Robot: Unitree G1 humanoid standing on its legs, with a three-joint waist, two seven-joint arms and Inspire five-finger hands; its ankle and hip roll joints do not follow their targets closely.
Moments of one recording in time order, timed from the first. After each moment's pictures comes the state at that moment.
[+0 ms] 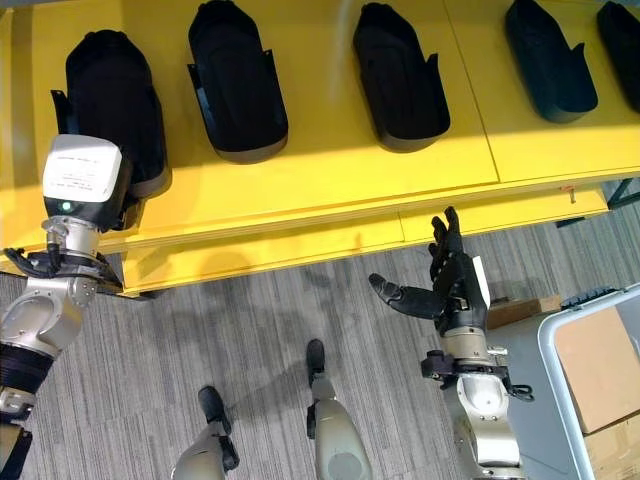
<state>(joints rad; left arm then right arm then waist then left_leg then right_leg) -0.54 0.84 -0.23 0.33 0.87 0.08 0.38 0.08 -0.37 -0.08 -0.11 0.38 -0.19 -0.04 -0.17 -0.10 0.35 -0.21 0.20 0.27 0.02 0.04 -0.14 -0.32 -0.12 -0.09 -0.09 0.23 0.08</state>
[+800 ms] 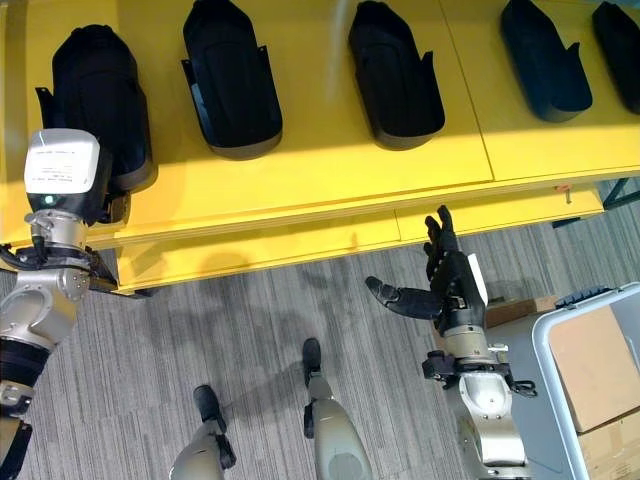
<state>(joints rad) -0.57 0.84 -0.20 0.39 0.79 0.09 0.38 0.08 -0.42 -0.07 -0.13 0.38 -0.19 -0.02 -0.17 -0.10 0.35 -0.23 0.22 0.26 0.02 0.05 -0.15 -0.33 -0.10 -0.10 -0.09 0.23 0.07</state>
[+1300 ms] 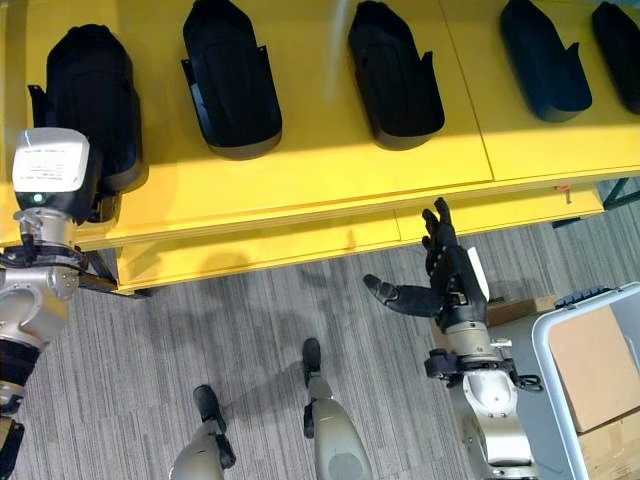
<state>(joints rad) -0.58 0.89 -0.19 0.41 0.79 0.09 0.36 0.08 -0.44 -0.07 -0.16 0.38 -0.18 -0.01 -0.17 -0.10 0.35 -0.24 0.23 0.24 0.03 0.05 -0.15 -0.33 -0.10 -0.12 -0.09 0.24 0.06</state>
